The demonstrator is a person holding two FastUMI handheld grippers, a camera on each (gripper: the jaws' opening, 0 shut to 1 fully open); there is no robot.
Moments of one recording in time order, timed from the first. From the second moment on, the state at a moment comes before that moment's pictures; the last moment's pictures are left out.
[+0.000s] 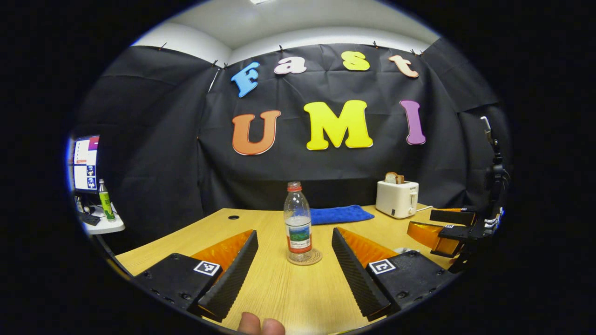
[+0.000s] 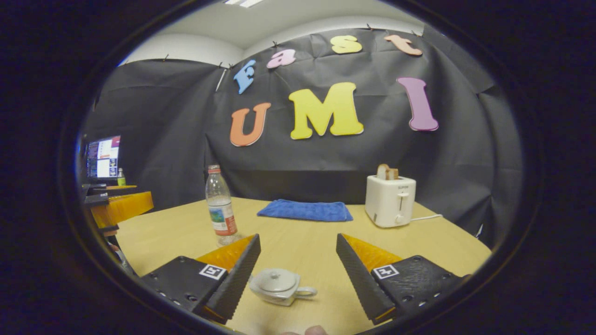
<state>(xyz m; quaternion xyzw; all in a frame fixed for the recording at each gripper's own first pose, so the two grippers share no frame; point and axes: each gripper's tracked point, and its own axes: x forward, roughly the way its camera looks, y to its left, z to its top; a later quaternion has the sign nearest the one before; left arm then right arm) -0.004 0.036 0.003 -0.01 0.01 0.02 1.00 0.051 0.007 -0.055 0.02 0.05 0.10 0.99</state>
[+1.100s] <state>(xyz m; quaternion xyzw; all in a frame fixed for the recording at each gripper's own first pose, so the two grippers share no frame) -0.012 0.018 0.038 0.01 -0.04 0.01 1.00 -0.035 -0.024 0.015 -0.02 -0.03 -0.02 1.00</state>
